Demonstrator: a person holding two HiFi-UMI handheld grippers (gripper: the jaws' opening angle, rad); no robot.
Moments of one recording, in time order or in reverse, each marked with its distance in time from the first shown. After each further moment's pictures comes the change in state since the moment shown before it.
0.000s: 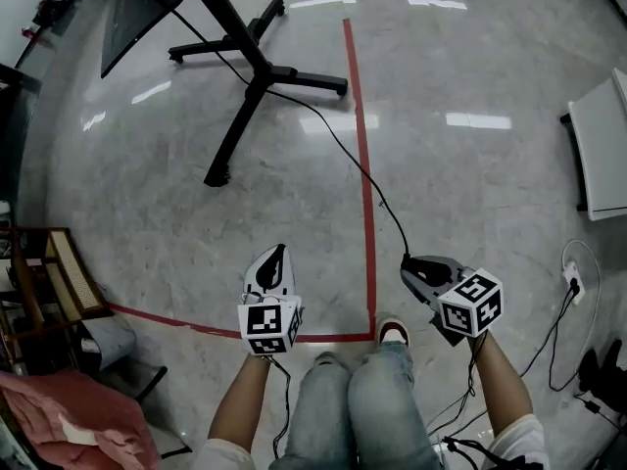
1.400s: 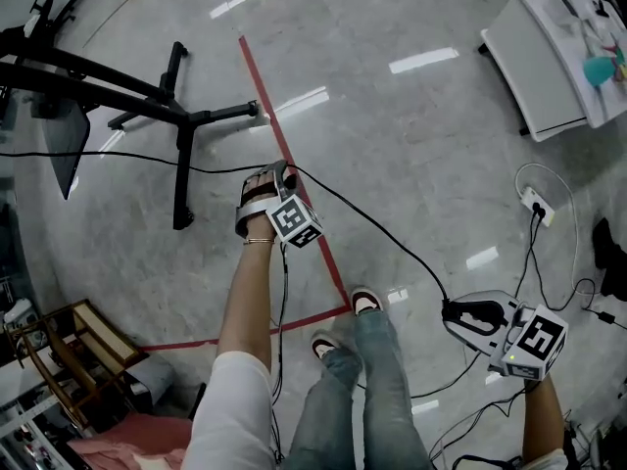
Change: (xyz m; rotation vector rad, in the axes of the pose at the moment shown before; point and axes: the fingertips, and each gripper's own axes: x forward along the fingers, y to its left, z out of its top) left arm 0.197 -0.177 0.113 1.273 0.316 -0.176; right arm -0.321 0.058 0.030 0.027 -0.064 0.028
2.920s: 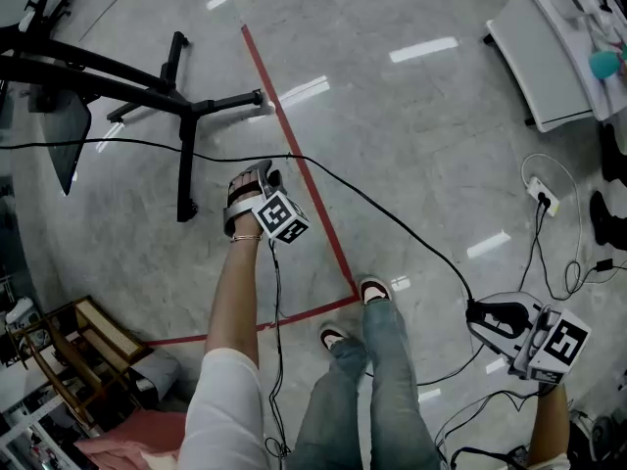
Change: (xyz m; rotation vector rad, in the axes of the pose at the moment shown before) left arm 0.003 0.009 -0.069 -0.034 0.071 0.005; right arm -0.014 0.018 0.015 0.023 -0.051 -0.029
